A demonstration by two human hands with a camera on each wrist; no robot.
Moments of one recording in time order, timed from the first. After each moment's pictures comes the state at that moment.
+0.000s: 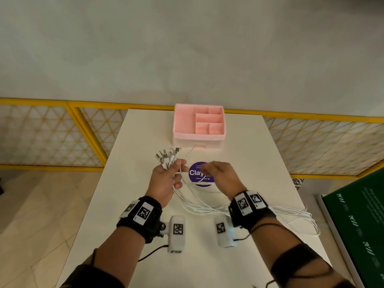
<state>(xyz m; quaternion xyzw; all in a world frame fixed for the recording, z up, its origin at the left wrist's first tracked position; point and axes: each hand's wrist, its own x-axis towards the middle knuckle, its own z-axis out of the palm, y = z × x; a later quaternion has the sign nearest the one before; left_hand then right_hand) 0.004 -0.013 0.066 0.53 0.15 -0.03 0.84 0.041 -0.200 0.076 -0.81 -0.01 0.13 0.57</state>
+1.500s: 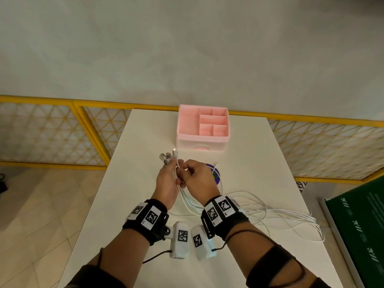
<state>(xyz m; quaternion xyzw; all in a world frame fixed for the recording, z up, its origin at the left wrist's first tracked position) 0.011 -0.020 0.066 0.48 0.20 0.00 0.85 0.022 -0.123 0.087 -0.80 -0.08 0.09 0.58</state>
